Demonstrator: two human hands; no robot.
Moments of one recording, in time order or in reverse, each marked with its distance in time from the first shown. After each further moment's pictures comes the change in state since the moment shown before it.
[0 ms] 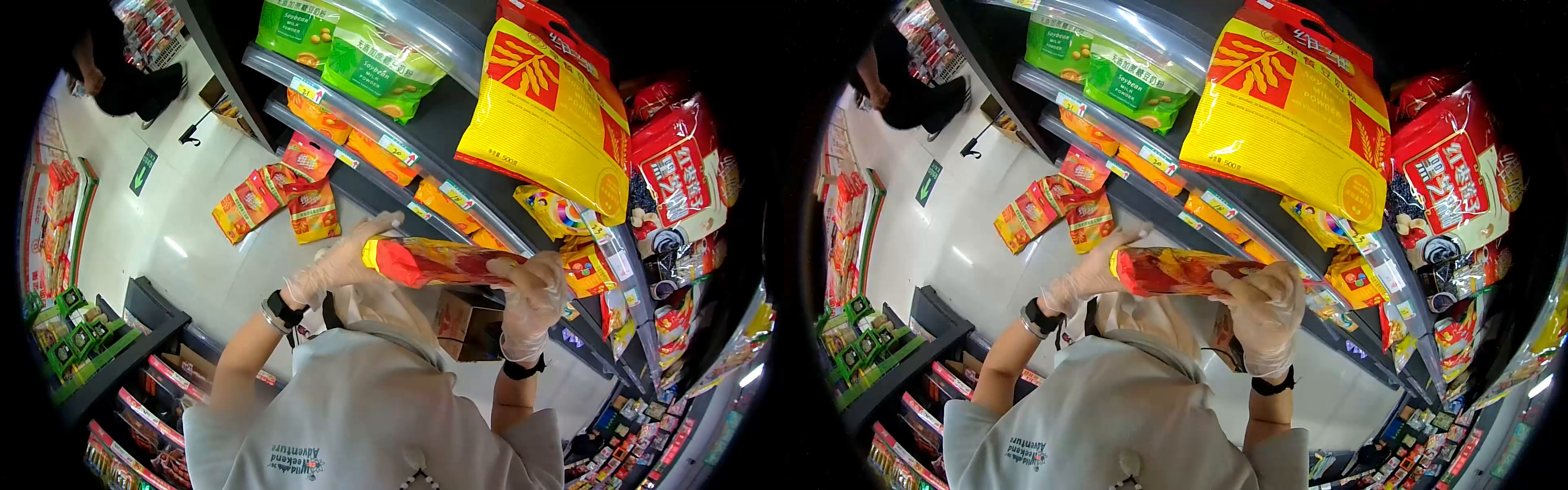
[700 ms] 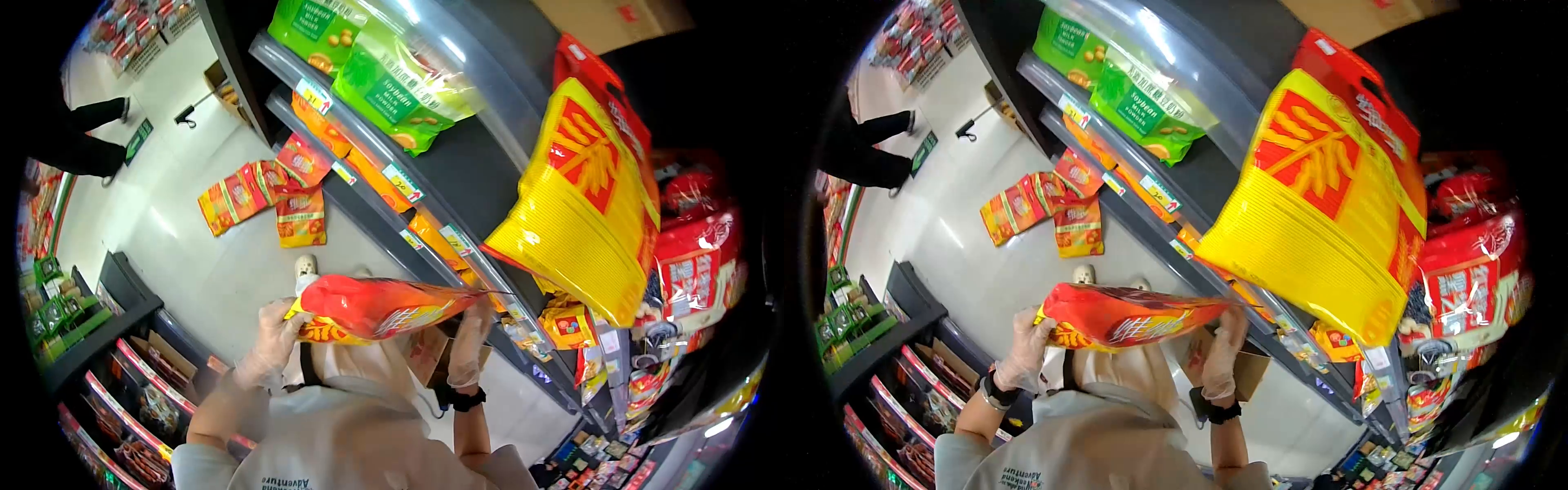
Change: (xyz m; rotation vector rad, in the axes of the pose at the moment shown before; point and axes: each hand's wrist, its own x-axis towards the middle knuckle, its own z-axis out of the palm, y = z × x) left_hand -0.084 -0.002 0.007 -0.282 0.558 -0.415; right_hand -0.093 0.063 0.101 0.680 0.182 0.866
